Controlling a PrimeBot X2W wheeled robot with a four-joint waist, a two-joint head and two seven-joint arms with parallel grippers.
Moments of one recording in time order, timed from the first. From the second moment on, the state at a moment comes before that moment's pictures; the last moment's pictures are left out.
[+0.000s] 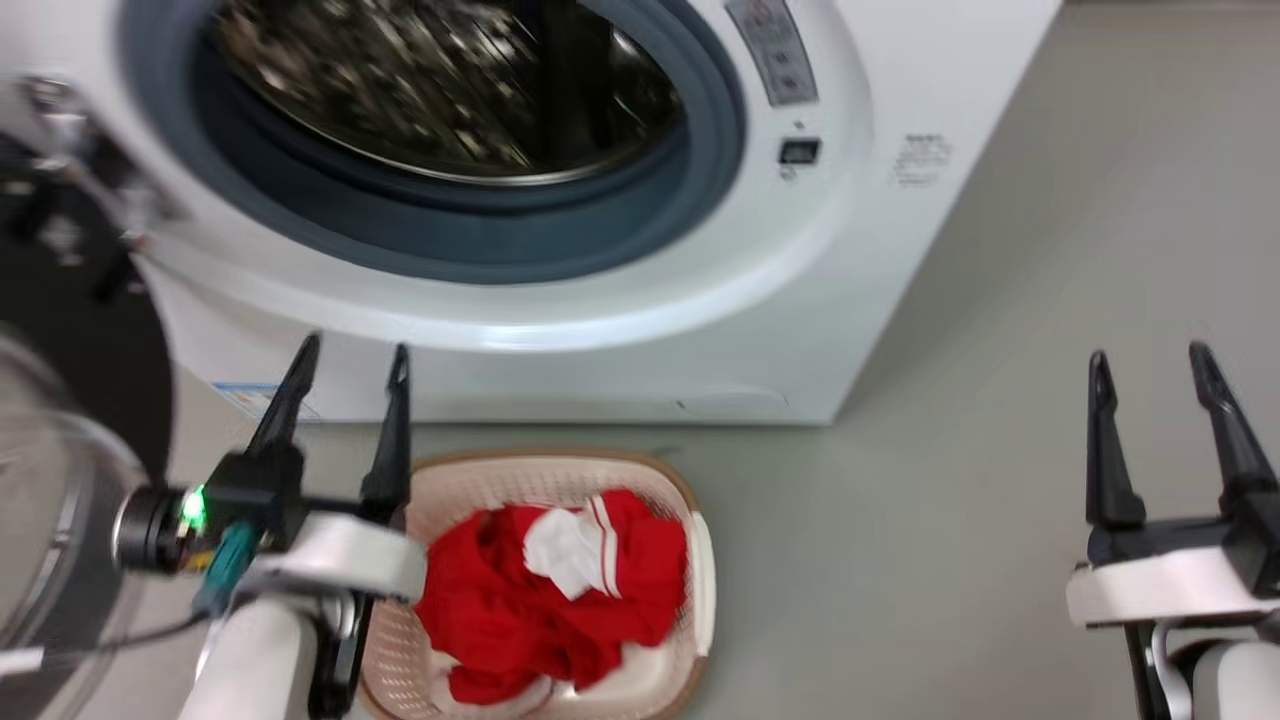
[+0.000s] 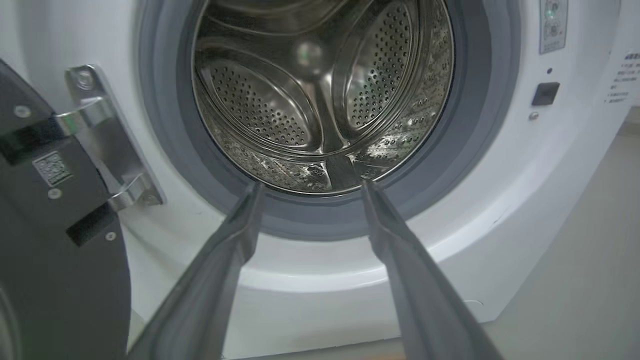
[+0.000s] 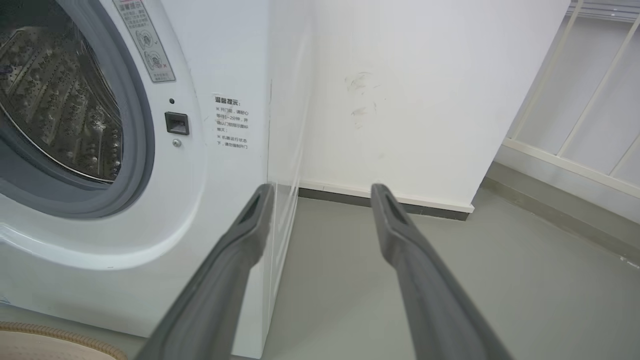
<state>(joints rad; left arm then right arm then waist) -0.24 0.25 -0.16 0.16 -0.19 0.01 -0.26 -0.10 -0.05 -0.15 -0.01 -0.10 0.13 -0.26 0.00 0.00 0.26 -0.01</state>
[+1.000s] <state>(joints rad) 0.12 0.08 -0.02 0.00 -0.03 0.02 -0.26 0.08 -0.05 -0.07 -0.01 -0.03 0.13 -0.26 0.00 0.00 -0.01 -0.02</state>
